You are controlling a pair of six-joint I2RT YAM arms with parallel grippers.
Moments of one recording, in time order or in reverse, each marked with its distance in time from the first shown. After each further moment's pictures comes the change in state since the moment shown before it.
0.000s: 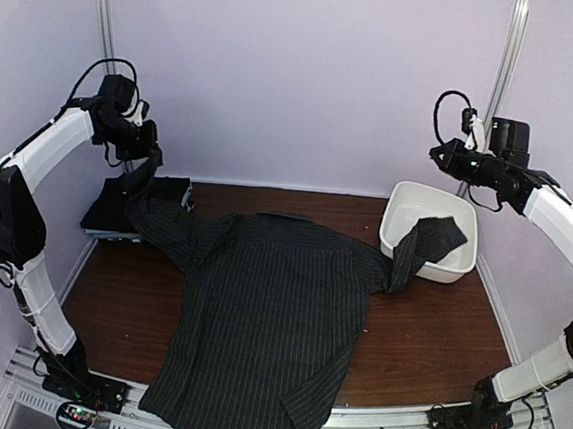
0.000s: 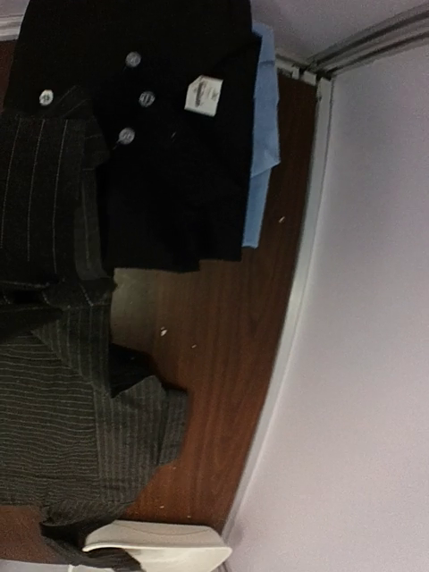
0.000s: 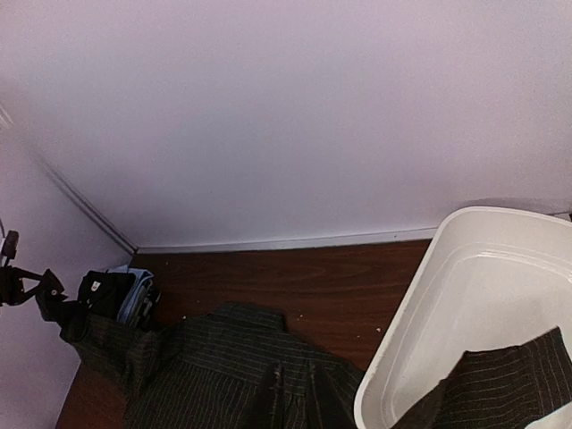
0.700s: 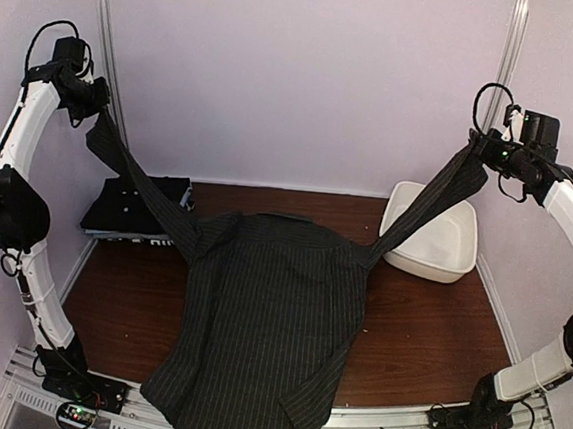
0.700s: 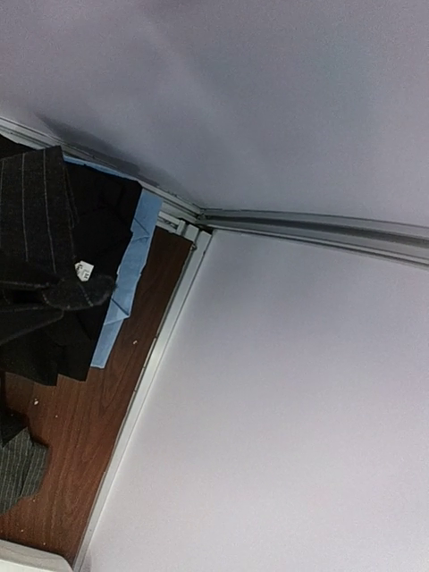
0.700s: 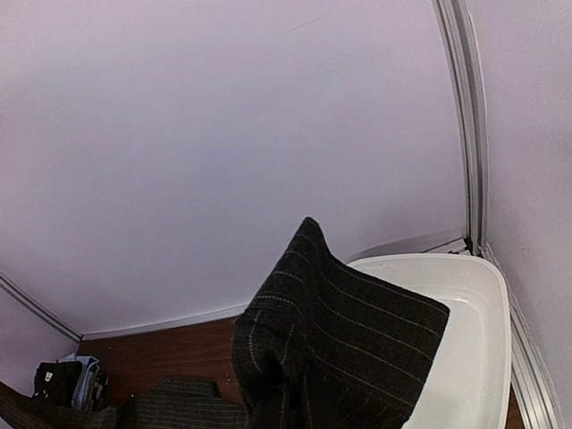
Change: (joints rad) left arm 0.208 0.131 0.475 -0.172 -0.146 0.018; right arm -0.168 -0.004 0.080 -0.038 0.124 0.028
